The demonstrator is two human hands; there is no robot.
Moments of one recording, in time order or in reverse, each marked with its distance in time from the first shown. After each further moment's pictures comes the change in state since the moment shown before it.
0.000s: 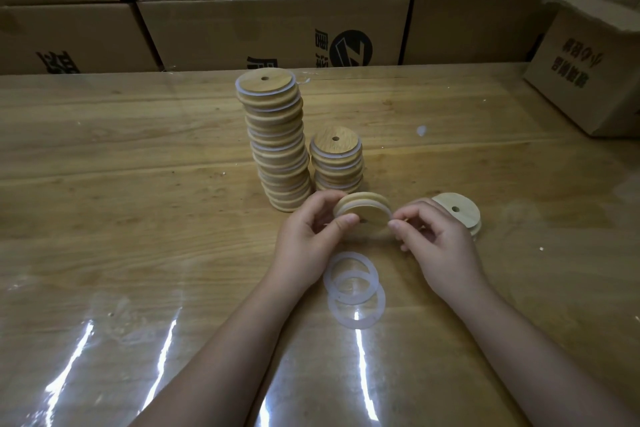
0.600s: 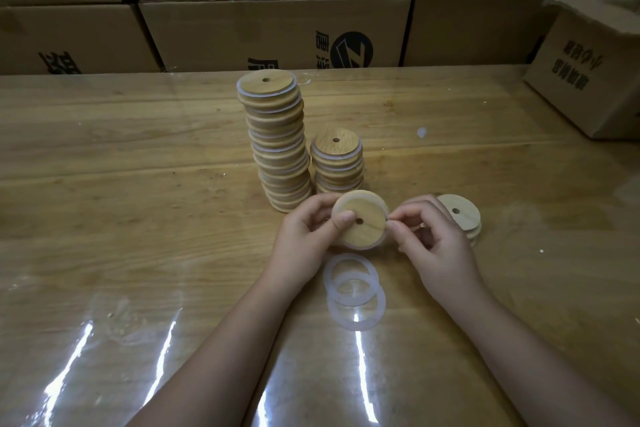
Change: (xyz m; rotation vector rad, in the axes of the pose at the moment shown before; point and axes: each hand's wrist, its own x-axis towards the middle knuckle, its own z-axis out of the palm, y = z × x) left_hand 0.002 0.004 -0.002 -0.162 -0.016 -0.165; right_hand -0.003 -0.002 0.002 0.026 0.013 -0.101
